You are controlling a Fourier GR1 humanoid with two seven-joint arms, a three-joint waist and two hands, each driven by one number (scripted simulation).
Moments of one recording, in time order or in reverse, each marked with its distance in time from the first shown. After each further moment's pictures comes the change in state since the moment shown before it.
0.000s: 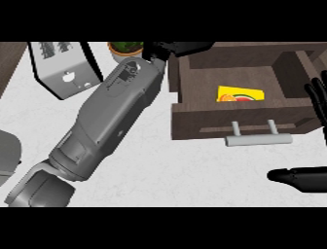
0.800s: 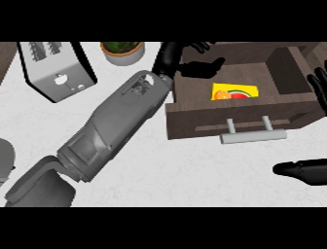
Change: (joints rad) left arm -0.024 0.000 -0.331 0.157 0.139 0.092 0.024; right arm -0.066 -0.038 -0.022 0.021 -0.042 0.031 0.035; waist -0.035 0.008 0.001
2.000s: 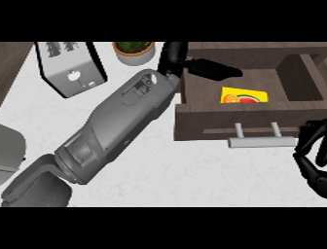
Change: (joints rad) left arm 0.004 0.017 -0.039 -0.135 0.130 0.116 -0.074; right arm 0.075 -0.087 0.030 -0.101 -0.084 0.185 0.025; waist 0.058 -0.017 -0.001
